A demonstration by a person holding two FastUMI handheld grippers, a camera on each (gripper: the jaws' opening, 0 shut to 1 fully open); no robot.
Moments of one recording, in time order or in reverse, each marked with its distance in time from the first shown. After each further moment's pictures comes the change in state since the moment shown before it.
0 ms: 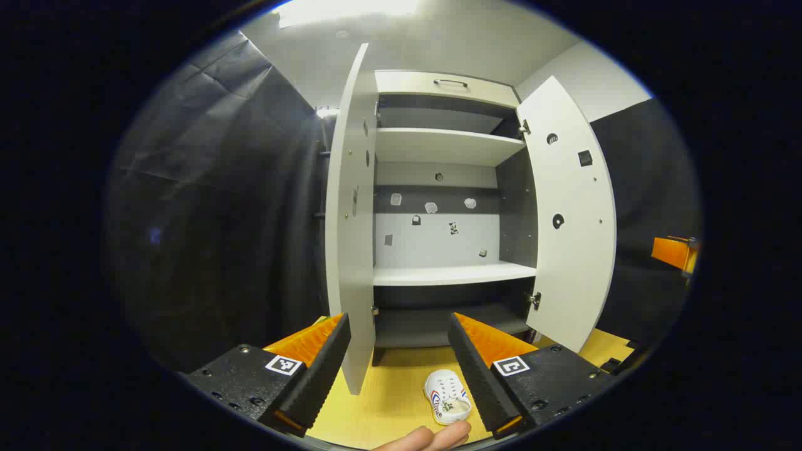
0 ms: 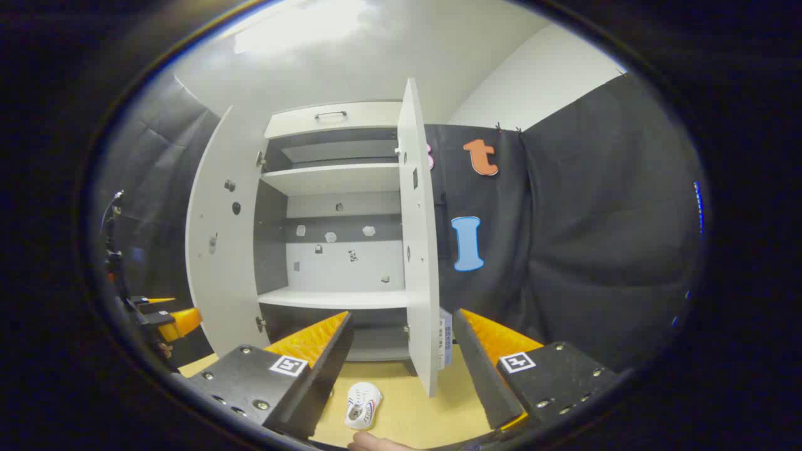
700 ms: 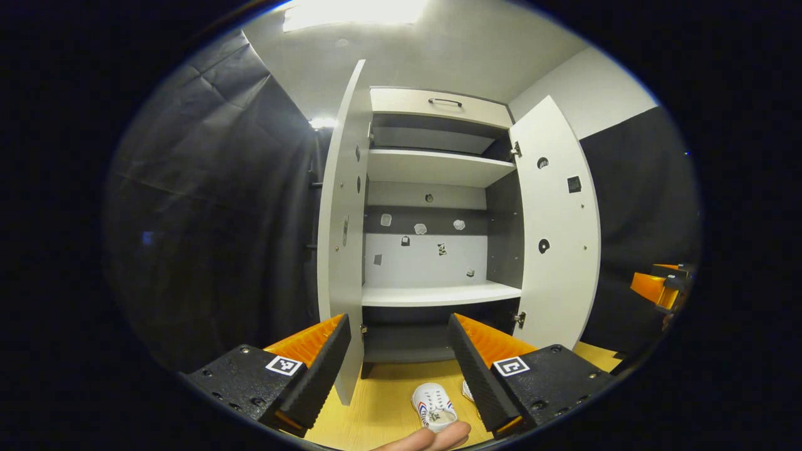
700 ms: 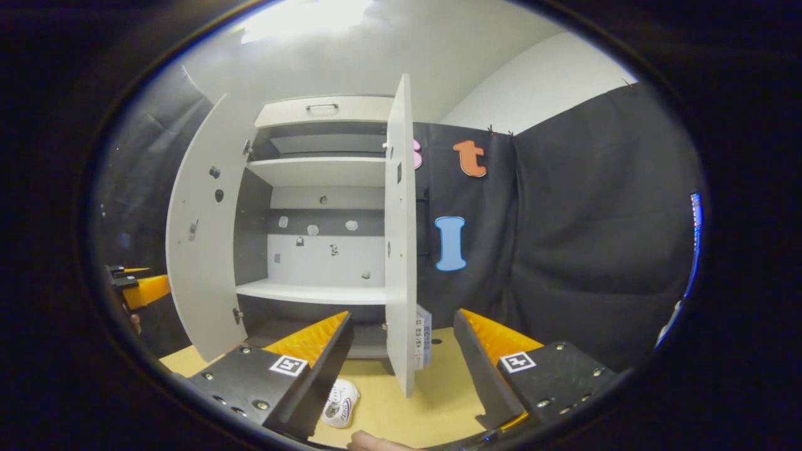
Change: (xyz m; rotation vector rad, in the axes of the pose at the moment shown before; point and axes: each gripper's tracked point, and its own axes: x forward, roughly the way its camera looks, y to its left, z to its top) left arm -0.010 -0.018 0.030 -0.024 -0.058 -0.072; right arm 0.006 -0.012 -0.007 -0.051 -0.001 -0.048
